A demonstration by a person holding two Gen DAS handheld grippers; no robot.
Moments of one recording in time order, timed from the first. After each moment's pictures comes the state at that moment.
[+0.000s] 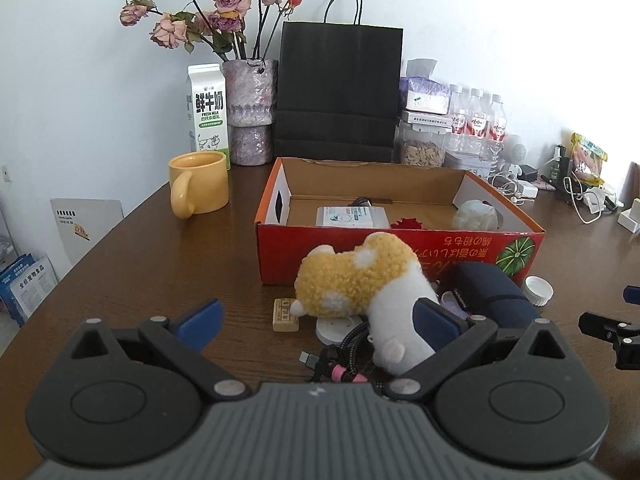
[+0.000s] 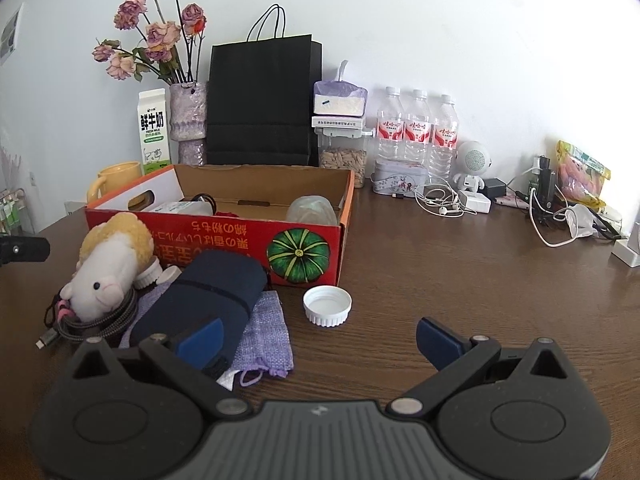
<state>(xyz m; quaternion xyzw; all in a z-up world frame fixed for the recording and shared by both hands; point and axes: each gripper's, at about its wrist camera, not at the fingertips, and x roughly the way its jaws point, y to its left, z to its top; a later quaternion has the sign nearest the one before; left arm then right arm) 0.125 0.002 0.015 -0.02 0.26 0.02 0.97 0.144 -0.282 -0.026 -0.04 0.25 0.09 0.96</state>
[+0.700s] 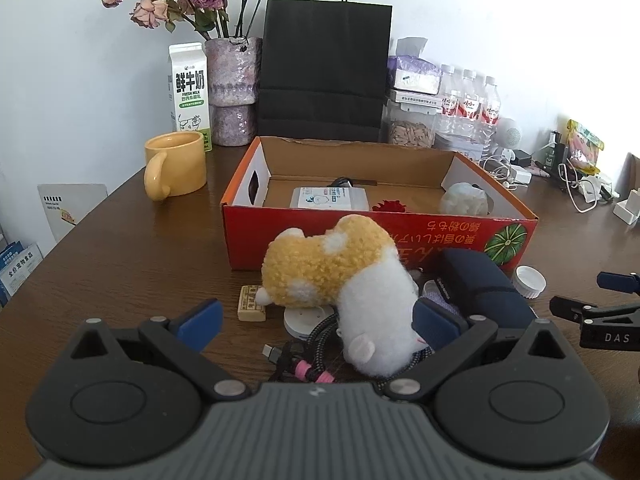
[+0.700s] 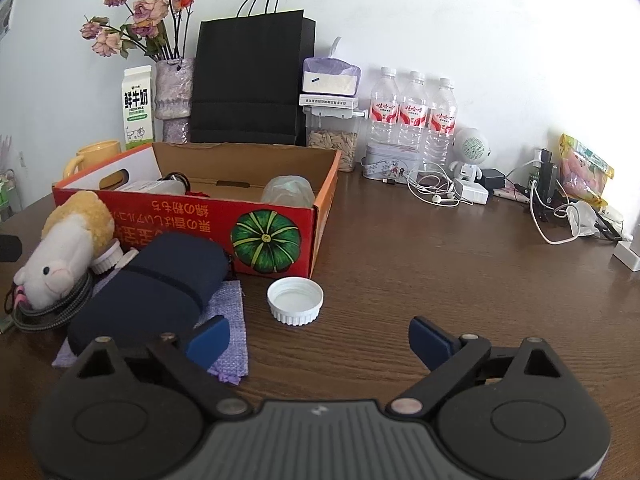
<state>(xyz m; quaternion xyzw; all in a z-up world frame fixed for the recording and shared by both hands) 0.146 -0.017 0.005 -0.03 0.29 0.01 0.96 0.189 -0.290 -0.045 -0.06 0.27 0.09 0.96</state>
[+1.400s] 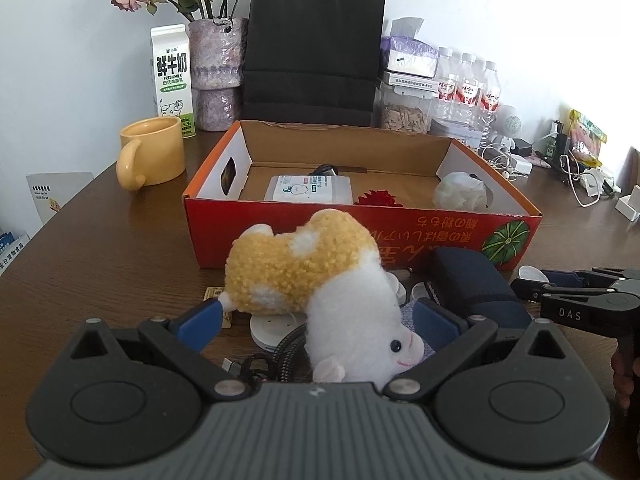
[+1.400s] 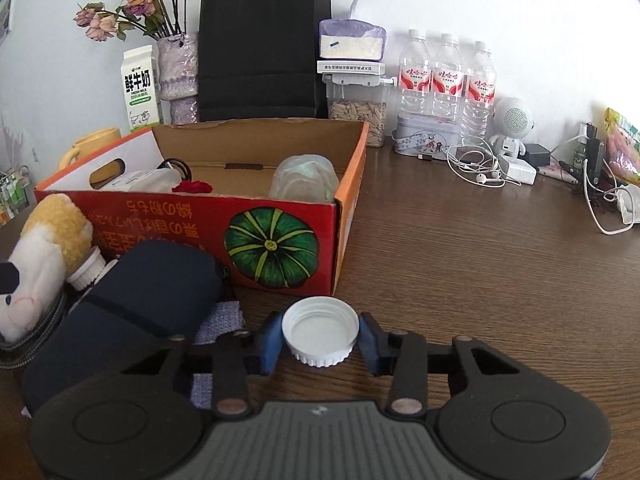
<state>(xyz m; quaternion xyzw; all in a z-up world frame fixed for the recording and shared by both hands) 0.177 -0.033 -0.005 -0.03 0.31 0.00 0.95 0.248 -0.283 -0.062 -0.04 0.31 0.13 0.94</state>
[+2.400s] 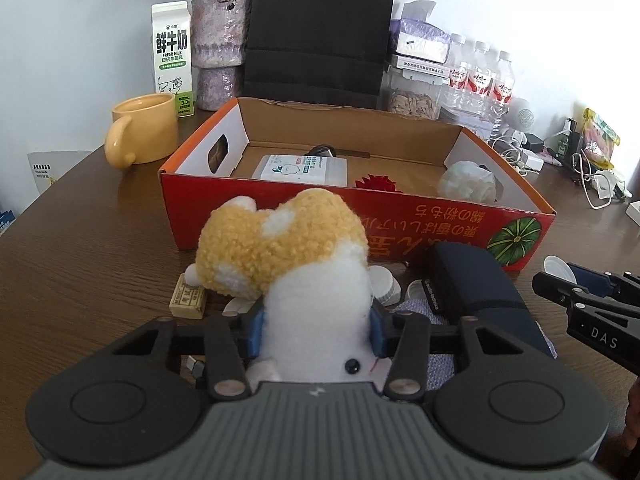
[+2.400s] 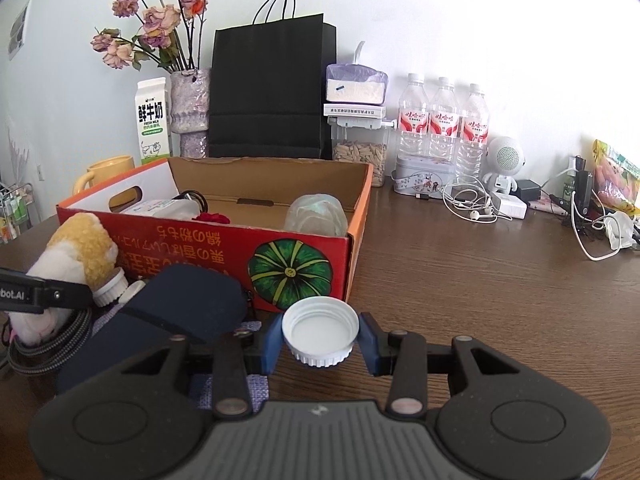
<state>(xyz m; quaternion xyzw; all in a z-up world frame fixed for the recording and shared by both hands) 0.193 -0.045 -0.019 -0.05 0.33 0.02 0.94 0.217 -0.278 -0.051 -0.04 0.25 0.13 0.96</state>
